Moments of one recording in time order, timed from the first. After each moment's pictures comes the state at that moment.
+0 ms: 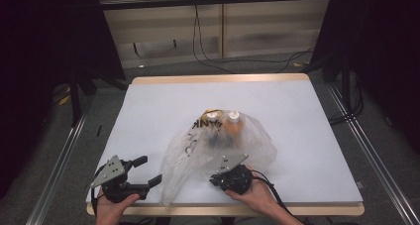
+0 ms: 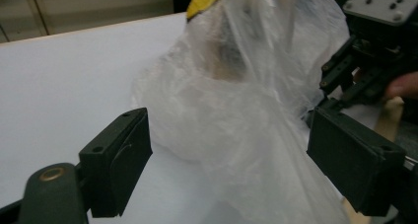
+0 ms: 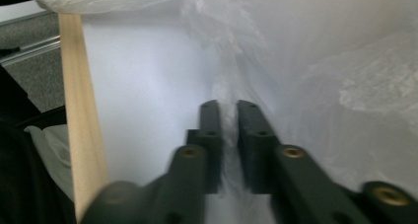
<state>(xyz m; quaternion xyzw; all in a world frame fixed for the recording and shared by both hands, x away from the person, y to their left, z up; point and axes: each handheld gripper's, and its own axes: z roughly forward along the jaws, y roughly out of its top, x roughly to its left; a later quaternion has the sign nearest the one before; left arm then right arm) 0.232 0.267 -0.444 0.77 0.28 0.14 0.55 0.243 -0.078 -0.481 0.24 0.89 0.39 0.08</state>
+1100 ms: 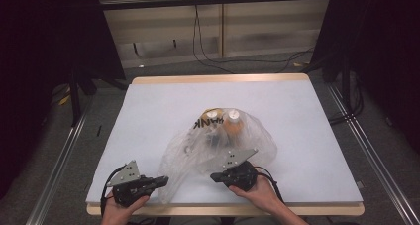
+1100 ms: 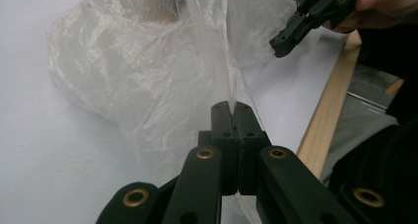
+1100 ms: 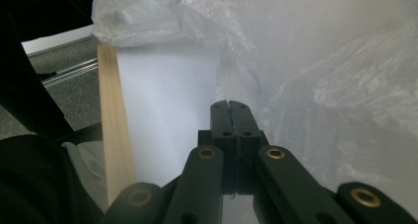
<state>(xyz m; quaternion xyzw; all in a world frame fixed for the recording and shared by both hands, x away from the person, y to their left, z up) 0.232 0.250 -0.454 0.83 0.24 0.06 0.50 0.246 -0.091 -0.467 0.23 0.87 0.44 0.04</state>
